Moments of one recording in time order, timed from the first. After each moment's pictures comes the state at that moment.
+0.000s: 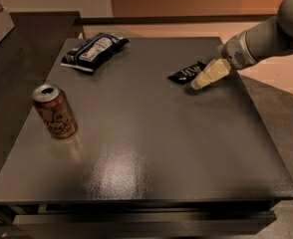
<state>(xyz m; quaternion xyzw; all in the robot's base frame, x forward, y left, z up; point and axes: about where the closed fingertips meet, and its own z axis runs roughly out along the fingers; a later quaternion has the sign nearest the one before) 0.662 -0.188 0.859 -0.44 0.81 0.15 0.36</state>
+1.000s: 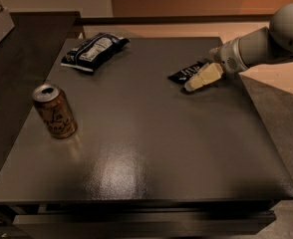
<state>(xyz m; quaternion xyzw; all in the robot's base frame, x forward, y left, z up) 0.676 -0.172 0.839 -0.44 0.80 0.19 0.38</state>
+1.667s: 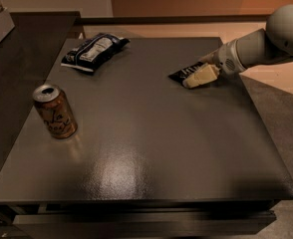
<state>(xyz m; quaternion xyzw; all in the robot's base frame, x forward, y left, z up) 0.679 -0.170 0.830 -0.44 0.80 0.20 0.37</state>
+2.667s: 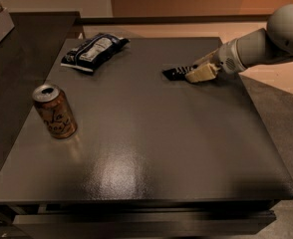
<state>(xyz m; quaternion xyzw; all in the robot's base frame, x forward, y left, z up) 0.678 -0.168 0.830 -0.44 0.79 0.20 0.37</state>
